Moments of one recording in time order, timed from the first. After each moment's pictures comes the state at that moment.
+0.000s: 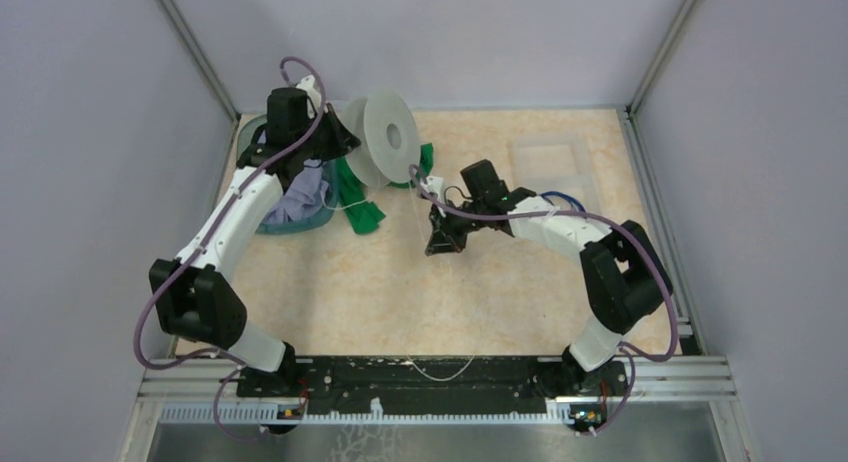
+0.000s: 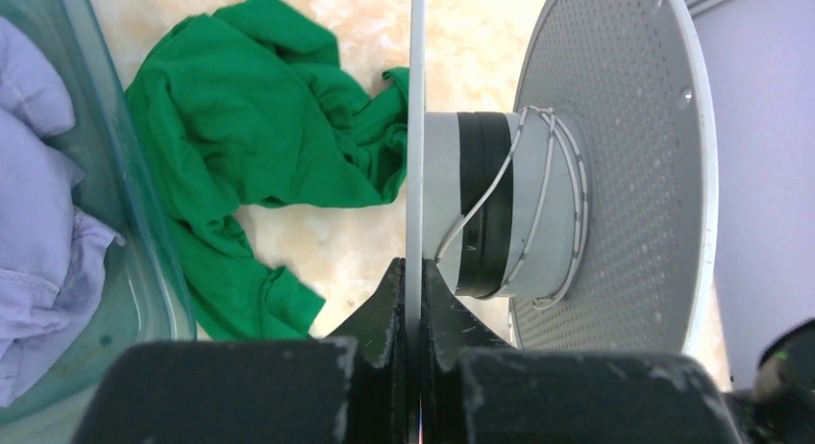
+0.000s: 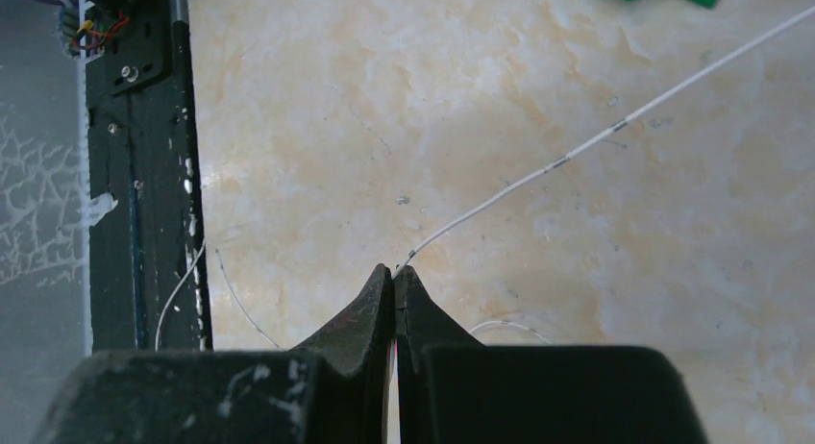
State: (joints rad) left arm -0.24 1.52 1.43 -0.36 0.18 -0.48; right arm 0.57 1.64 1.07 -0.30 -0.83 -0.32
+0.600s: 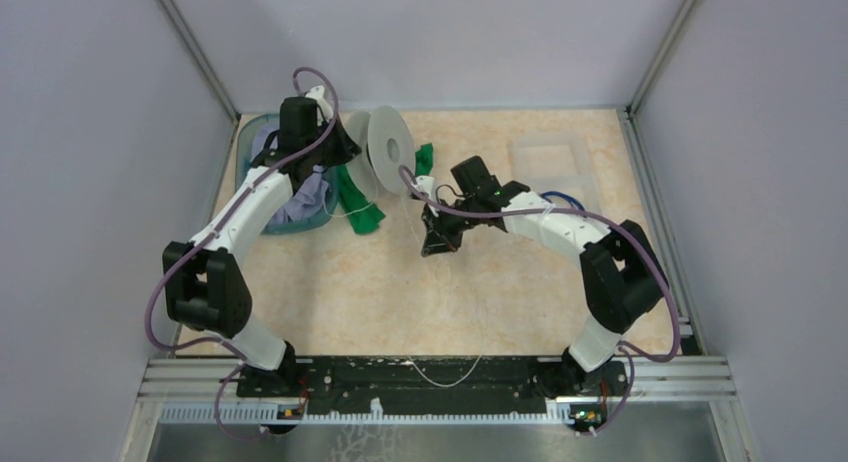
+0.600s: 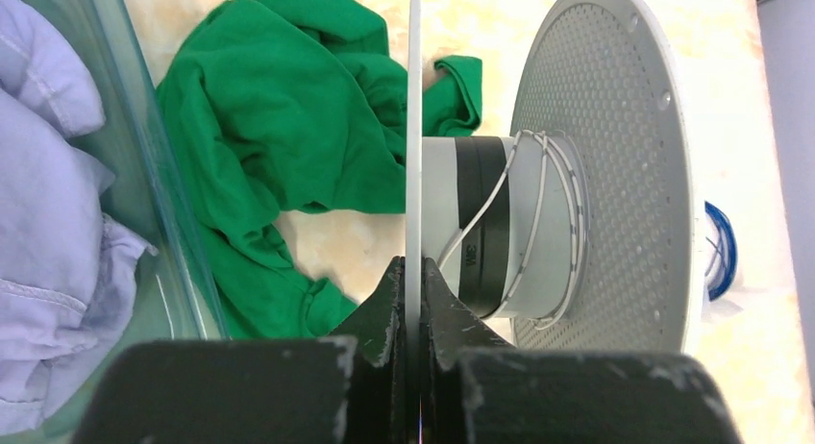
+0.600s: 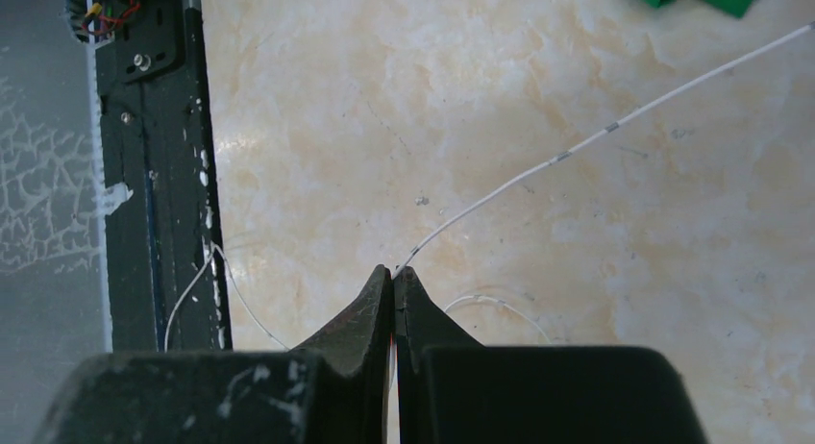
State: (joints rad) left arm -0.24 1.60 1.36 -0.28 0.13 -0.43; right arm 0.63 1.65 1.14 -0.44 -0.79 -0.36
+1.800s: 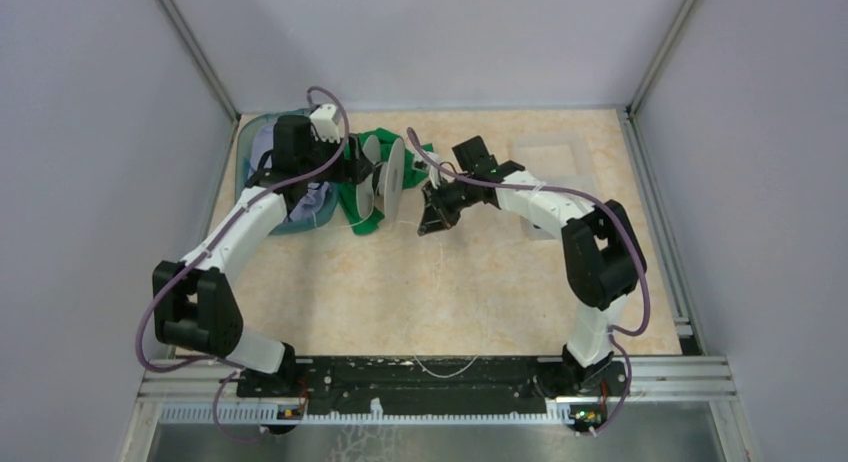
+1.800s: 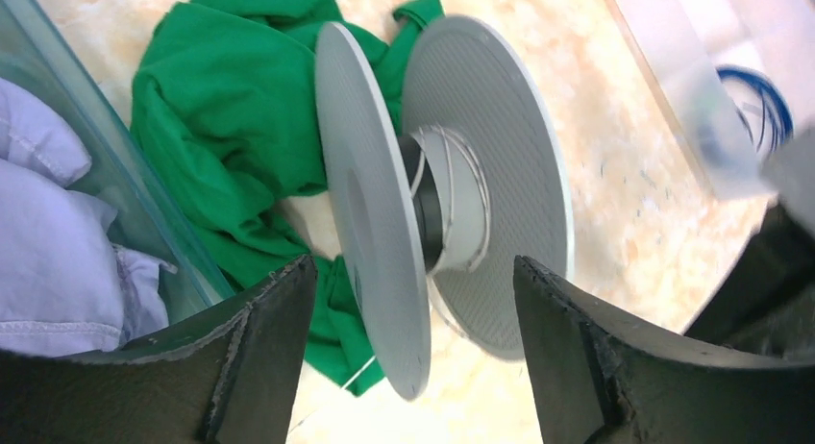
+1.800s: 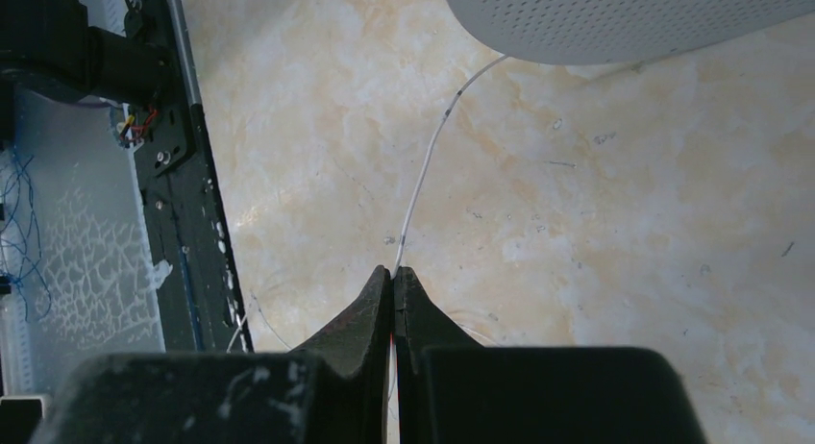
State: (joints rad) left arm -0.24 1.51 1.20 -0.17 0.27 -0.16; right arm 0.55 1.81 1.34 -0.45 -0.83 -0.16
